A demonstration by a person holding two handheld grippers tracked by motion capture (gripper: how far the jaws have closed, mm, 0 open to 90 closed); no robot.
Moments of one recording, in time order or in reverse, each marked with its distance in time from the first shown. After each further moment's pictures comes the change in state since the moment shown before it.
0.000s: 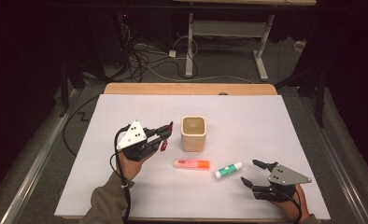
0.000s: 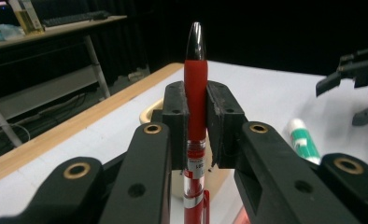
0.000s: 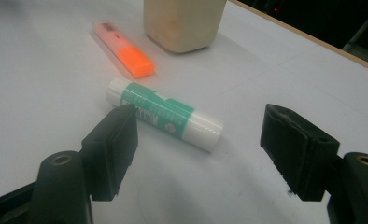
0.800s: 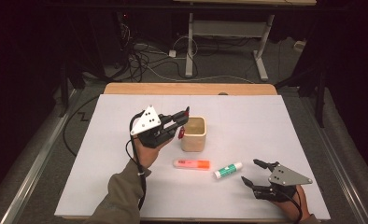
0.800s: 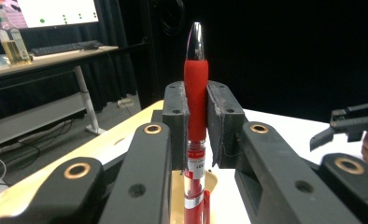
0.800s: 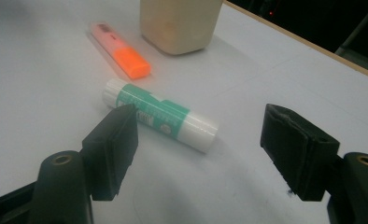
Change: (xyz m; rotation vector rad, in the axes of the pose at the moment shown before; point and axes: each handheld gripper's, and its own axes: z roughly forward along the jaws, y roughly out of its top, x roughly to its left) left arm -0.002 0.039 0.038 -0.104 -0.046 -0.016; right arm 0.000 0.000 -0.001 -0.007 -0.017 -0.012
